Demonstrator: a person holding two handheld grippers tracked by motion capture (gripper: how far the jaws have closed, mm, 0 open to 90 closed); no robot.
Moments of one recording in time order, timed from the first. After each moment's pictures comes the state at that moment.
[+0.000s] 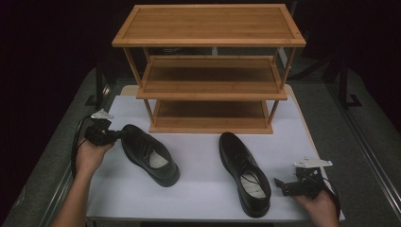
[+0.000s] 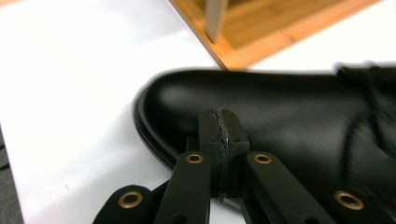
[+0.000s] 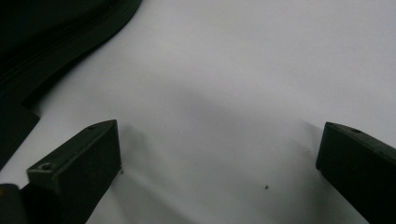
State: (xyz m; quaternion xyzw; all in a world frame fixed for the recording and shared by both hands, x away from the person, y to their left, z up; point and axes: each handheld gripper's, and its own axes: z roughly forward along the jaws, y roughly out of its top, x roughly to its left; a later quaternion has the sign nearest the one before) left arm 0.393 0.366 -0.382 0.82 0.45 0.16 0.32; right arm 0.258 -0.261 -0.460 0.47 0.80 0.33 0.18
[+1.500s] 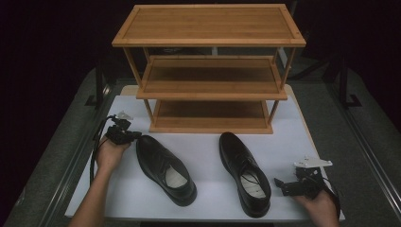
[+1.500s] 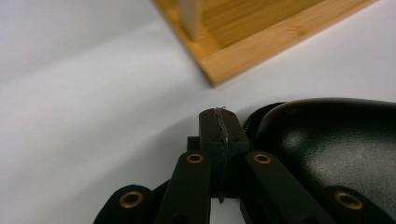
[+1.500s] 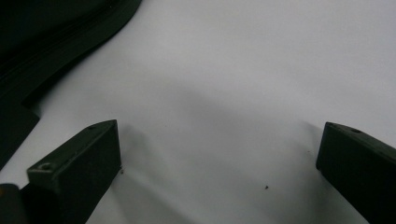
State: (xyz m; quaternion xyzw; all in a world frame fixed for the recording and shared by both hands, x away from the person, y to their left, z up) left arm 0.409 0.322 -0.418 0.83 0.44 0.15 0.30; right arm 0.259 -0.261 -0.460 0.47 0.80 0.33 0.18
